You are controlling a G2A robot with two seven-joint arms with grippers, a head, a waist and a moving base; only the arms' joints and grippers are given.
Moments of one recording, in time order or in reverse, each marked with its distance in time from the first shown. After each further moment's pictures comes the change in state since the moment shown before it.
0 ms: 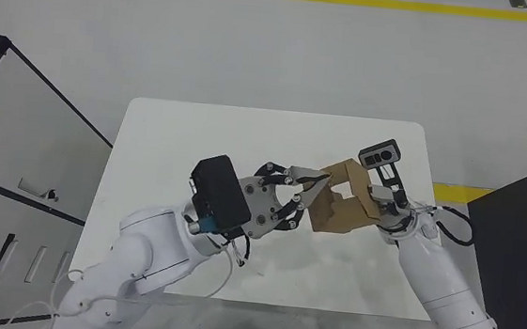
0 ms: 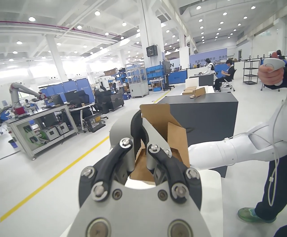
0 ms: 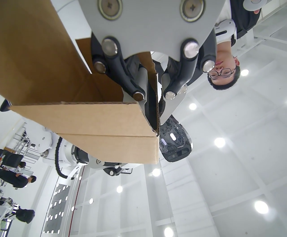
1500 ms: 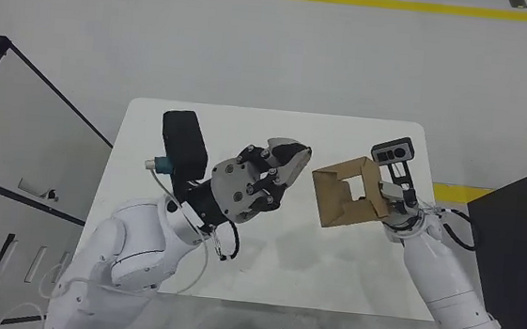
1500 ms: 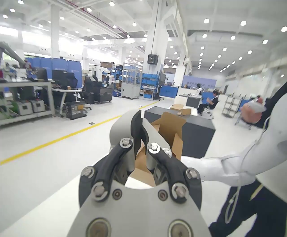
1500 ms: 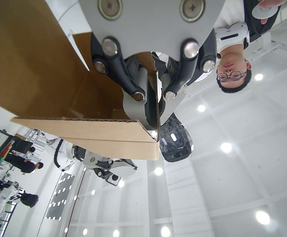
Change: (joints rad) left arm 0.000 -0.003 -0.103 -0.018 -0.535 0.097 -0.187; right arm -0.010 0.000 0.036 -0.002 0.013 -0.066 0.000
